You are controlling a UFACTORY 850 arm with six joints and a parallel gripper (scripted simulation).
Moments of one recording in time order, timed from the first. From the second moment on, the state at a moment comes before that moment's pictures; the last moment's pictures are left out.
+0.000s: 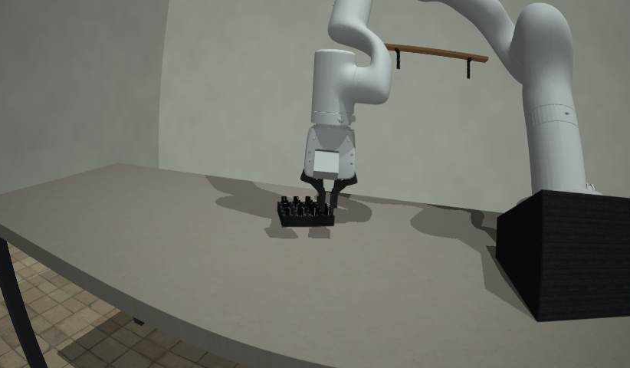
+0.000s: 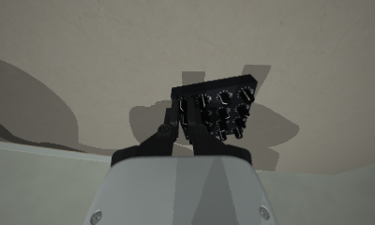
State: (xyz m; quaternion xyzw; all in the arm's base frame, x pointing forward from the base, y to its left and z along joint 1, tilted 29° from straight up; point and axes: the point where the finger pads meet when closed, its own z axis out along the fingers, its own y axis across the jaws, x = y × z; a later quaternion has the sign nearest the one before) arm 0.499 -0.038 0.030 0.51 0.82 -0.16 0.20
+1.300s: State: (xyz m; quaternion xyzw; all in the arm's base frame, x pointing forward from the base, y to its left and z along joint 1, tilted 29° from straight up) arm 0.499 -0.038 0.030 0.42 0.87 -0.18 0.18
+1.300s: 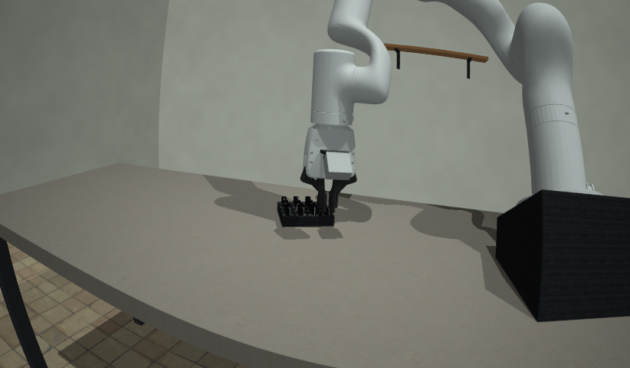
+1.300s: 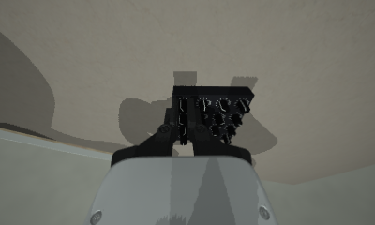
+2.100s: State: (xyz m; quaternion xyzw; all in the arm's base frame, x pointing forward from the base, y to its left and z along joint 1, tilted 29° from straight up) arm 0.499 -0.038 0.030 0.42 0.87 -0.18 0.18
